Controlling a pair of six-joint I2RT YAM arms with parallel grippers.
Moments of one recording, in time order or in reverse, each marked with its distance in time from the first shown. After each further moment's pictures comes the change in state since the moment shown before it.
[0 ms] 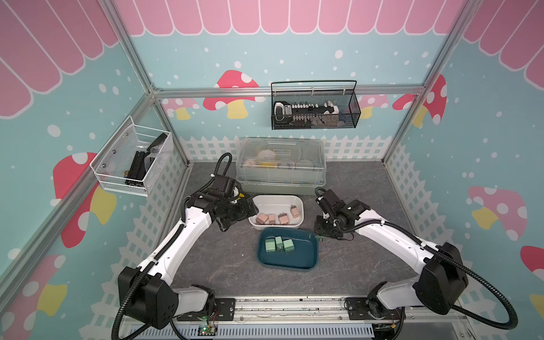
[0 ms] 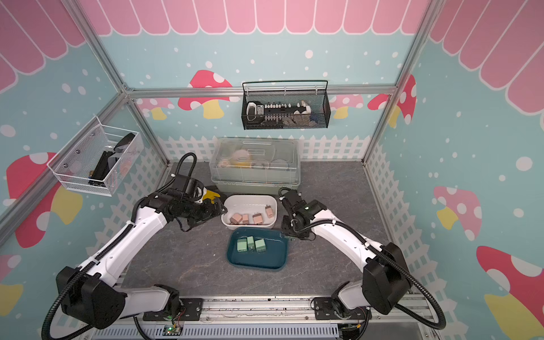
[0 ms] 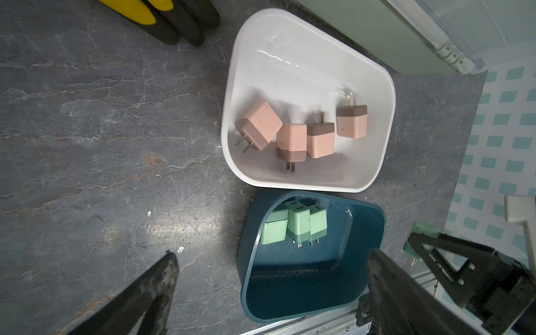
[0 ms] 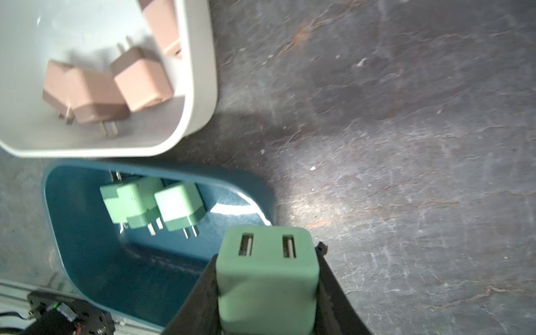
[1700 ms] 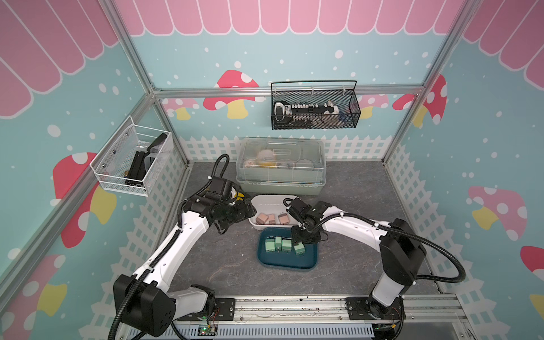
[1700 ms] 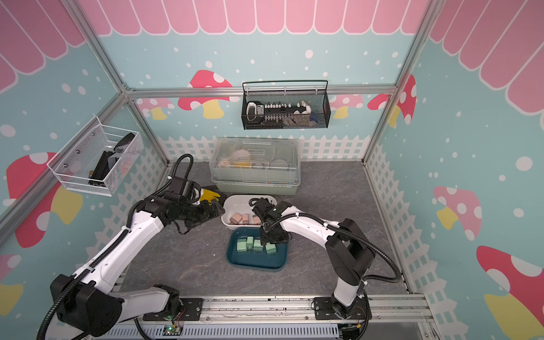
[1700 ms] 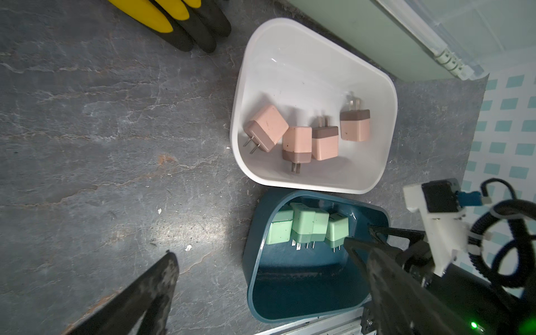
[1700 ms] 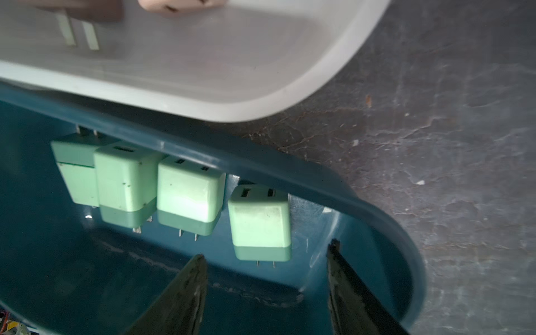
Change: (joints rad) left arm 0.003 -0.067 -0.031 0.008 -0.044 -0.004; right arm 0.125 0.270 0.148 -0.012 0.008 -0.068
